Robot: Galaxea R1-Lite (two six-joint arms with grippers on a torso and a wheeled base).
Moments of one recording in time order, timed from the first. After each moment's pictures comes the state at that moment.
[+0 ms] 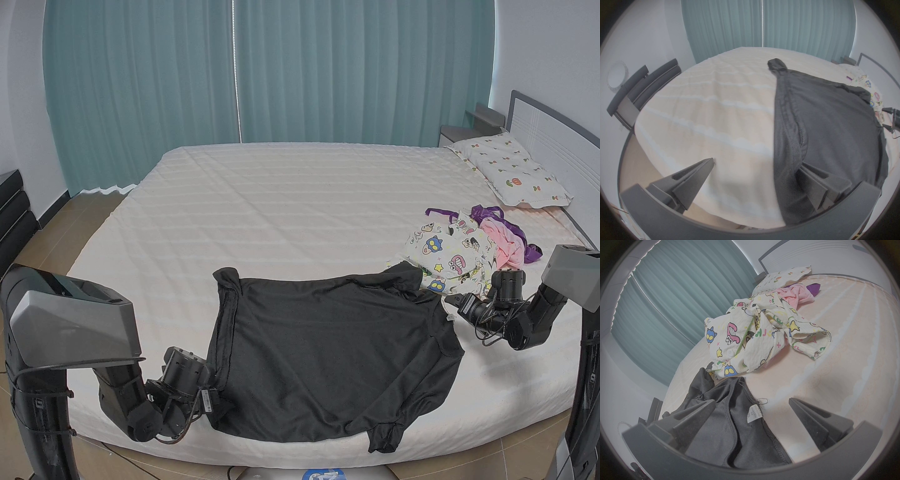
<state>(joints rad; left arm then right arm) -0.43 2.23 -0.41 -0.85 0.47 -0.52 -0.02 2.36 -0.88 -0.92 0.08 0.63</state>
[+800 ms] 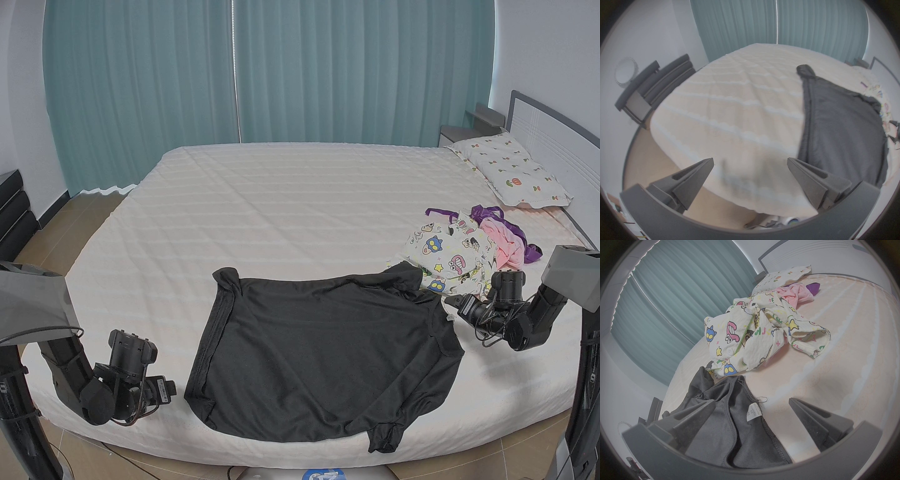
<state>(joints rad) -0.22 2.06 -0.33 -0.79 0.30 -0.45 -0.01 2.36 -0.87 -0.92 0.08 0.63</state>
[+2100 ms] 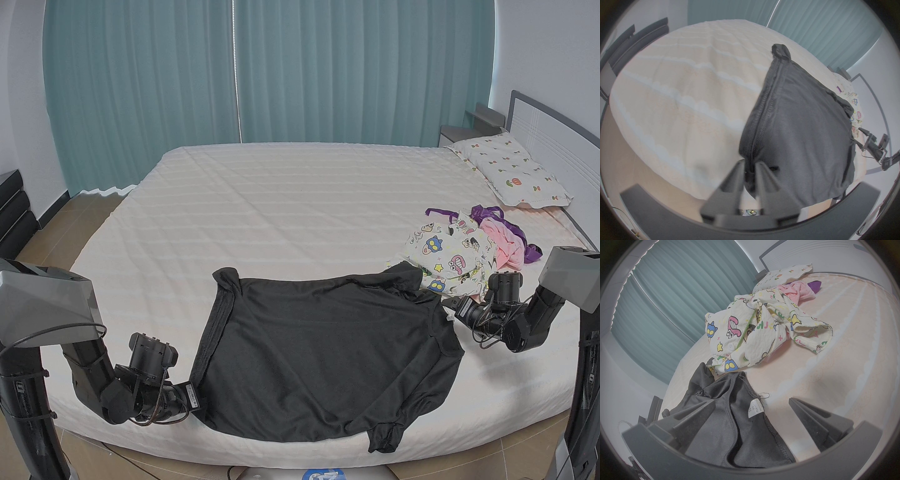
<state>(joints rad) -0.28 2.17 -0.40 -0.76 0.04 -0.60 0.00 2.37 -0.87 -0.92 0.08 0.63</state>
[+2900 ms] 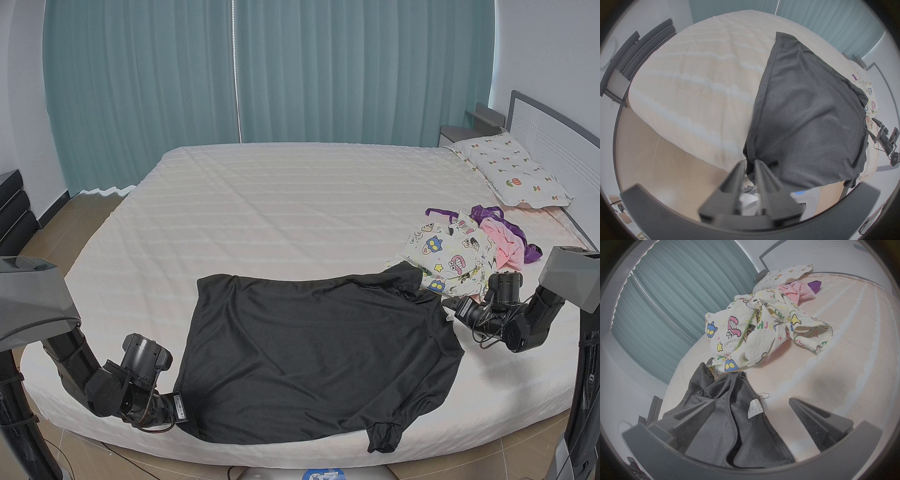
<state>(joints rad) -0.28 2.03 -0.42 -0.43 0.08 -0.60 0.00 2.37 -0.87 -0.92 0.08 0.63</state>
